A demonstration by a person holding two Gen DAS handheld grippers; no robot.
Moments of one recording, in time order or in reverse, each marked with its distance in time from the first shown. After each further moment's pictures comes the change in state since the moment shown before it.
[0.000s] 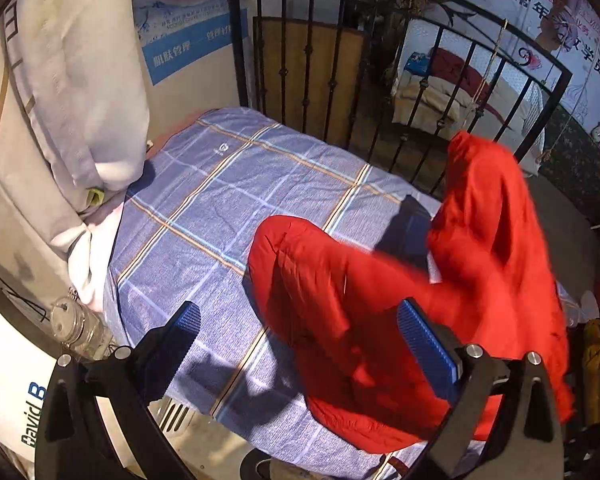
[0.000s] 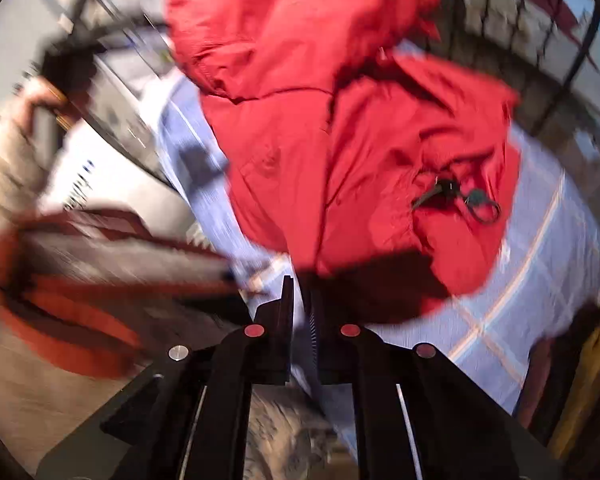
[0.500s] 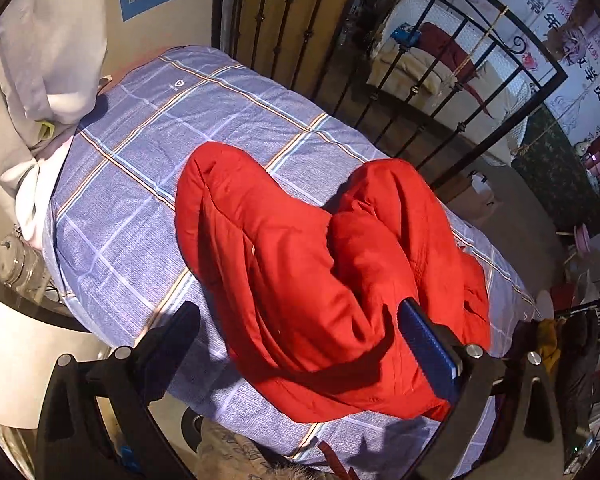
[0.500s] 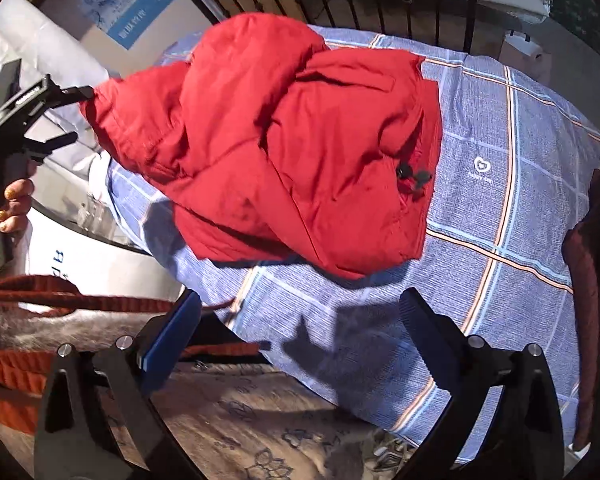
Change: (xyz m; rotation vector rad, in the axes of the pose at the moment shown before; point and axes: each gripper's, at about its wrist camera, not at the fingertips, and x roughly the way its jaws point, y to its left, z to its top) left arm 0.020 -0.047 -0.020 -0.121 0.165 -0.154; right arm -0.027 -0.036 0.014 0.348 -0.288 0.096
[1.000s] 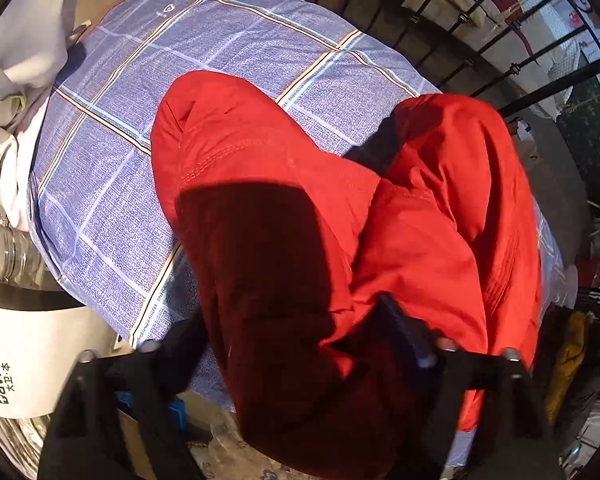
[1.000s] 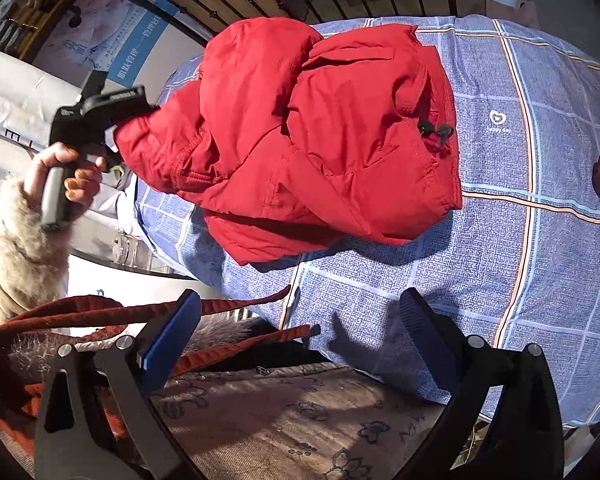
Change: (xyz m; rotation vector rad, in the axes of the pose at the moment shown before) left arm 0.109 0.001 0.019 0.028 0.296 0.095; right arm -0.011 0.008 -0.022 0.130 -0.013 0.086
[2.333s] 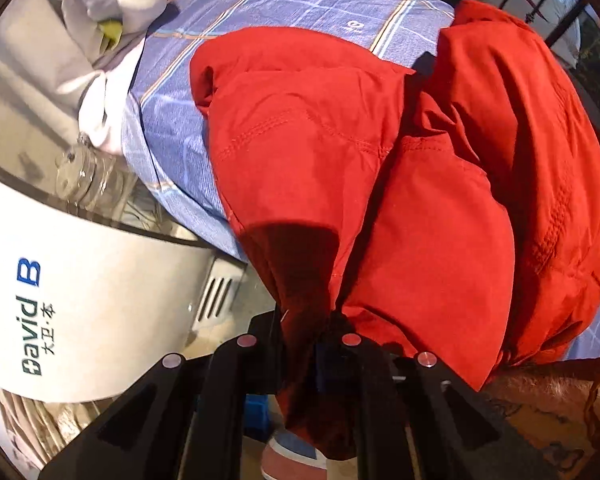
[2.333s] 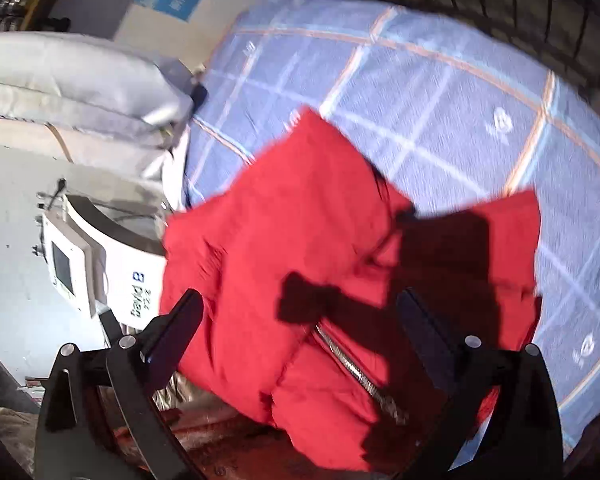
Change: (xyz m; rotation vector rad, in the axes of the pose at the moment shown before) left arm -0.008 0.152 -0.180 0.118 -0.055 0.207; right arm 0.111 0.088 0.274 -0.266 0.321 0.248
